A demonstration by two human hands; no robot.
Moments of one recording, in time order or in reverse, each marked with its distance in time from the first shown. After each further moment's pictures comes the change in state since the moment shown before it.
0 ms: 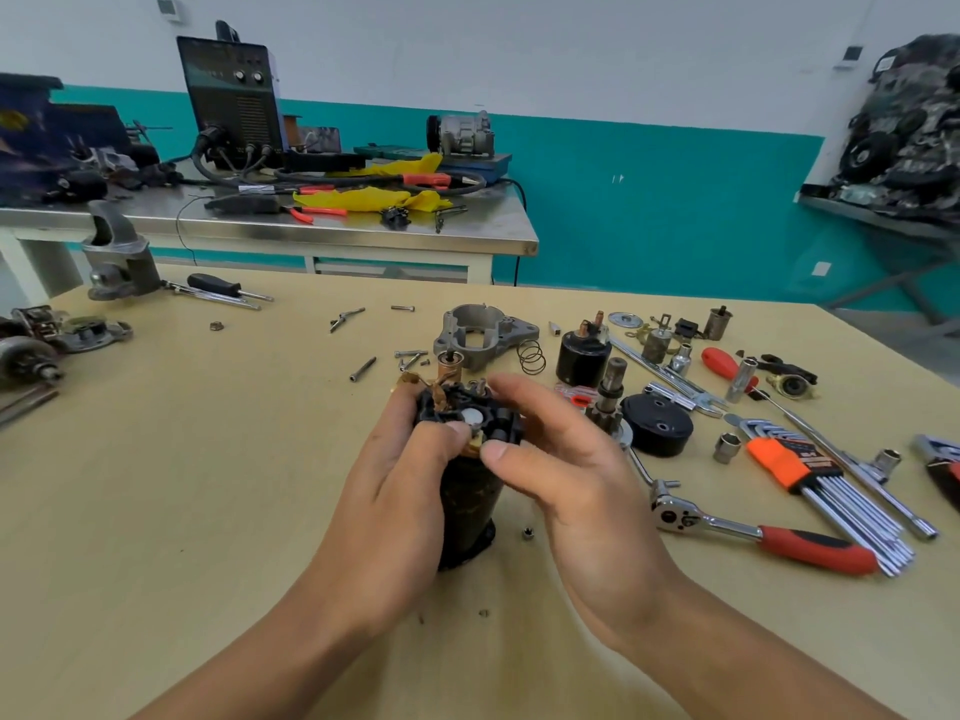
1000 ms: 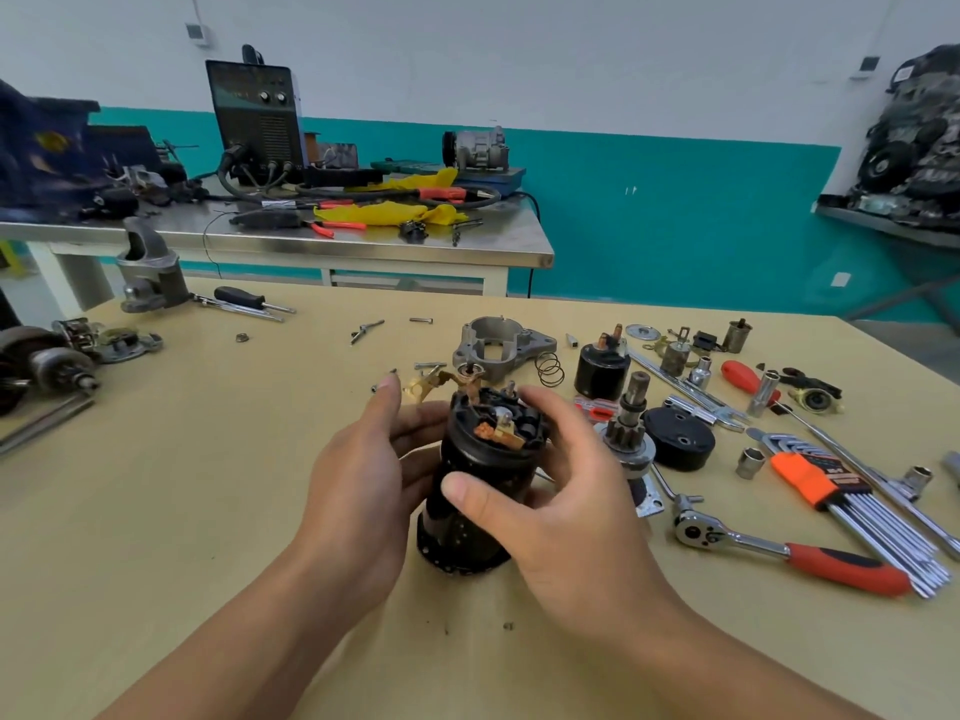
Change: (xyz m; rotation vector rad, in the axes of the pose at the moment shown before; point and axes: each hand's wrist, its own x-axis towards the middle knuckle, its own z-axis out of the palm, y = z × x) left_hand 0.029 -0.006 -0.021 -0.322 0.243 -0.374; right_hand 0.004 0.021 0.005 -0.355 0.042 -0.205
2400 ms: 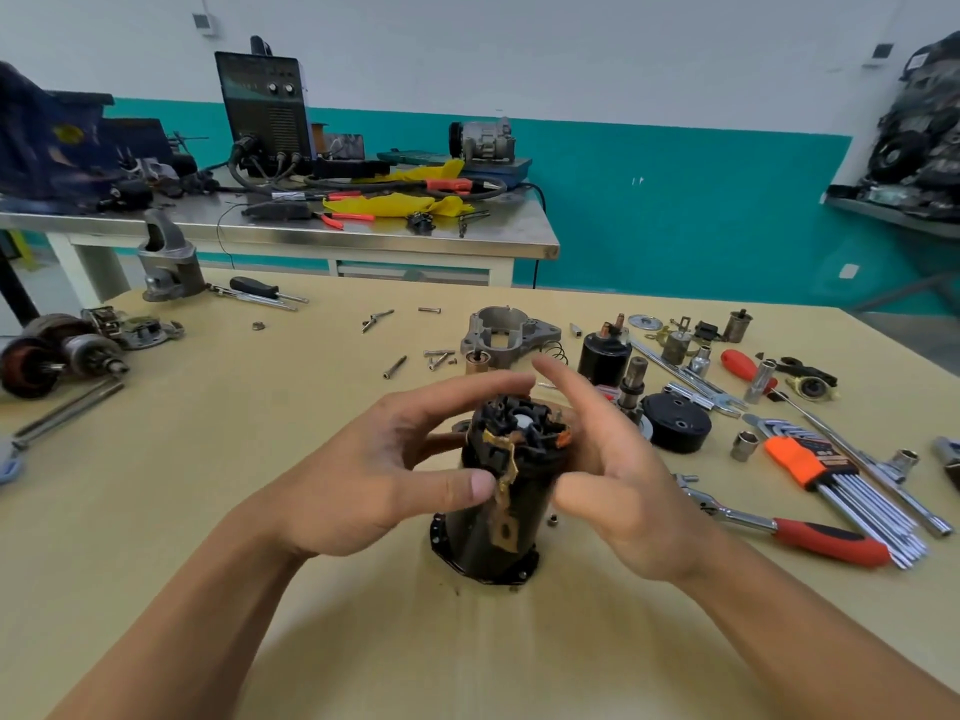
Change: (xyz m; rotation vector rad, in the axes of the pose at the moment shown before) left_hand -0.003 0.031 -0.034 0.681 -0.863 0.362; right_hand 0.008 -0.007 -0.038 0.111 -0.376 0.136
